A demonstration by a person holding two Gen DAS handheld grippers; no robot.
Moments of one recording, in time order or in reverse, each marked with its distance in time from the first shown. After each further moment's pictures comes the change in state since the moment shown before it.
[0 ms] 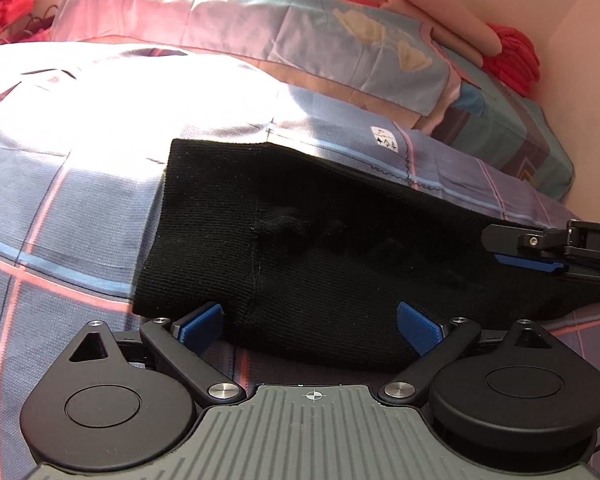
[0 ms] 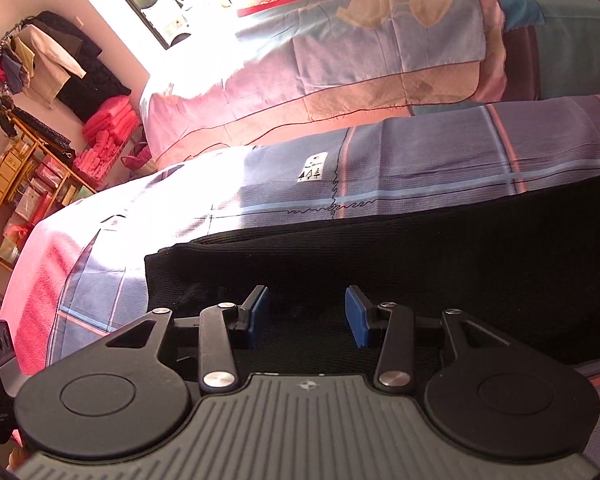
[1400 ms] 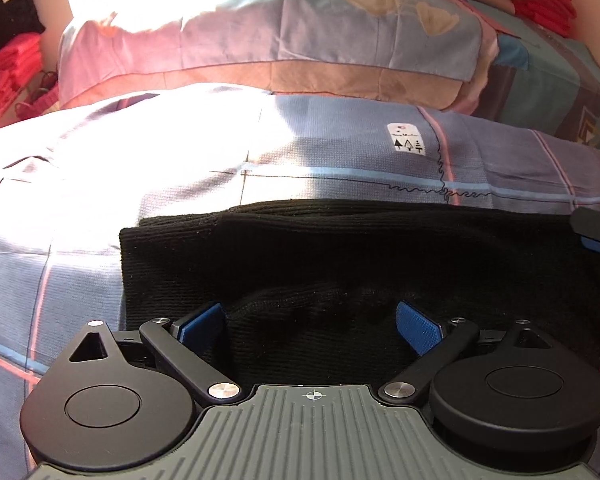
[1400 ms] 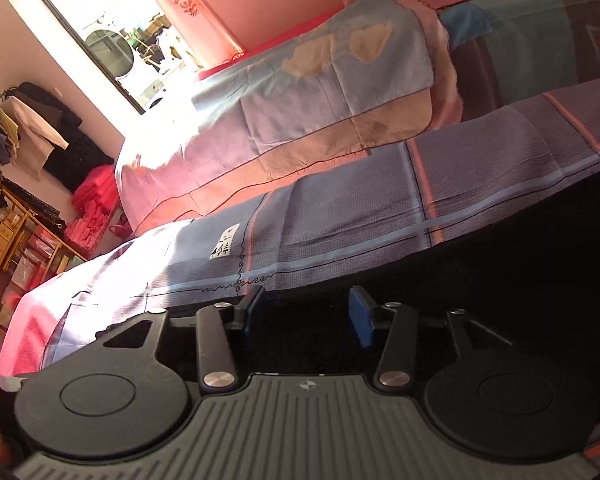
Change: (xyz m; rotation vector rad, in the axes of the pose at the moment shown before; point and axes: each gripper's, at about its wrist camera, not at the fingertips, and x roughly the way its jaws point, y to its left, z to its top) left arm 0.060 -0.051 0.048 0.149 0.061 0.268; right arm -0.026 -0.107 0.001 0.119 -0.177 0.036
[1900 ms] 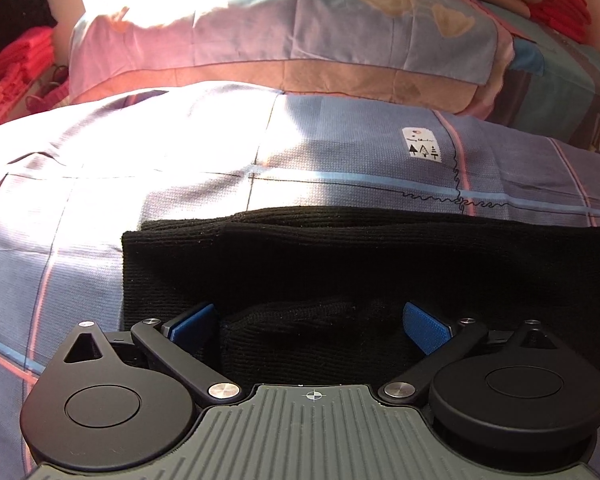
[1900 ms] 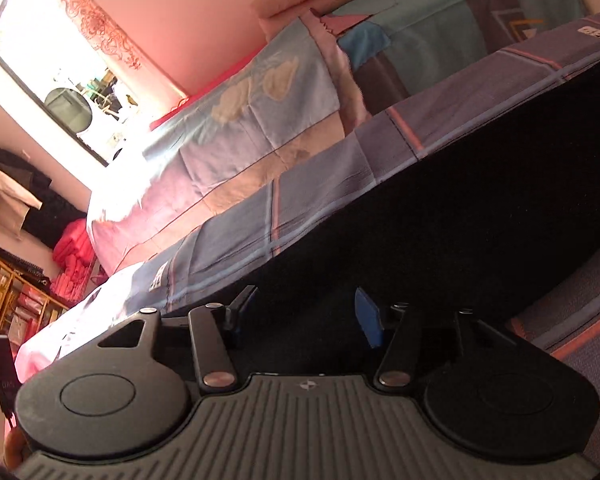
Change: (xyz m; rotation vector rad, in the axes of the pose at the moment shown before) left arm 0.003 0.001 0.006 -0.034 -0.004 0.025; right arm -0.057 -0.088 -0.003 0.143 -0.065 -0.090
